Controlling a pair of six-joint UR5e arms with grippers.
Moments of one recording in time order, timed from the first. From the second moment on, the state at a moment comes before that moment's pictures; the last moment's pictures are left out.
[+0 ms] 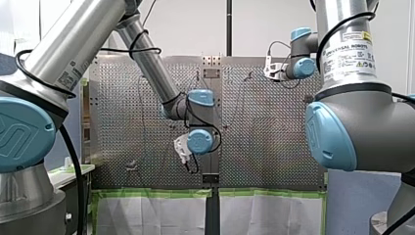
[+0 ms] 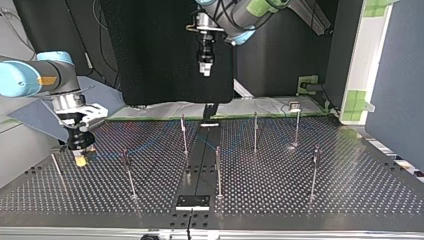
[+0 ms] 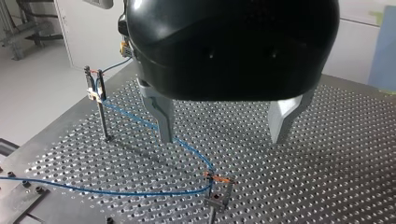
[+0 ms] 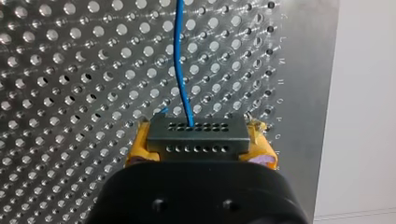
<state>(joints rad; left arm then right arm) -0.82 -2.07 -2.02 -2.17 -2.29 -1.96 1.75 -1.28 1.51 -0.31 1.26 1.68</state>
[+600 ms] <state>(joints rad) -0.82 -2.07 -2.20 -1.99 -2.29 -1.95 1.75 -1.28 1.51 -0.31 1.25 1.67</state>
